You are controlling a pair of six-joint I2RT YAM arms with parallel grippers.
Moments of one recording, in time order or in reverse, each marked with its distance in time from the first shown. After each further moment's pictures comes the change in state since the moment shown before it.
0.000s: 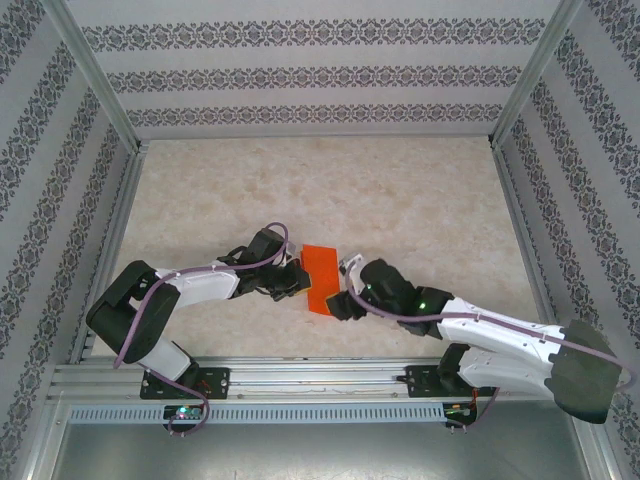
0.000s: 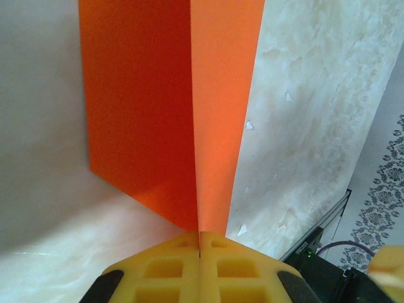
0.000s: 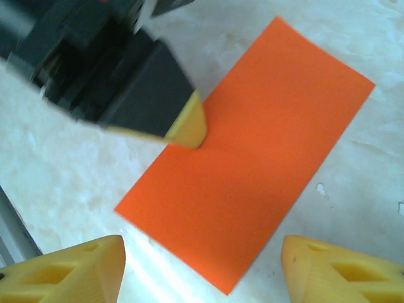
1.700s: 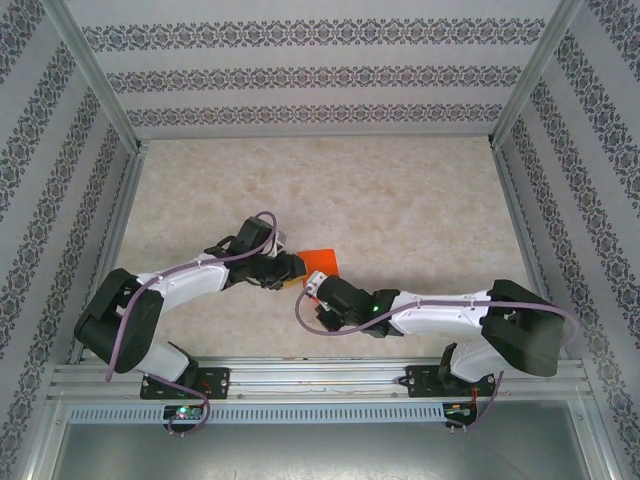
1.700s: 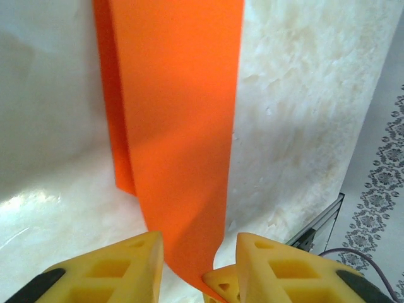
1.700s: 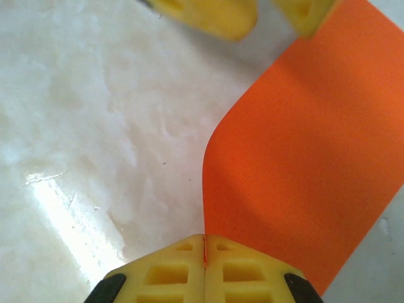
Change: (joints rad) left arm 0.086 -0.077 0.067 -0.171 0.026 0.095; right arm 0.123 0.381 0.114 0.070 0.111 -0.136
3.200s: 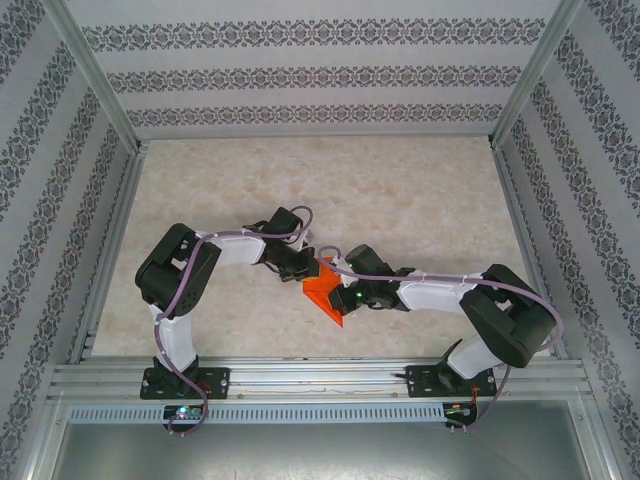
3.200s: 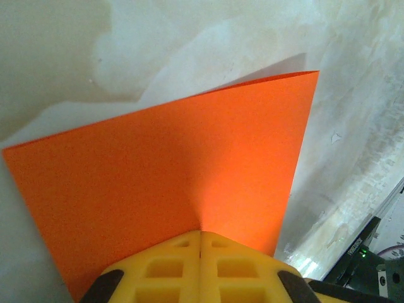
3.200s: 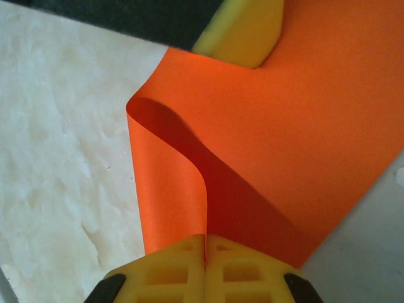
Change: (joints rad) left arm -0.023 0.430 0.286 -0.085 0.065 0.249; right arm -0.349 0.093 -0.045 0.084 -0.488 0.179
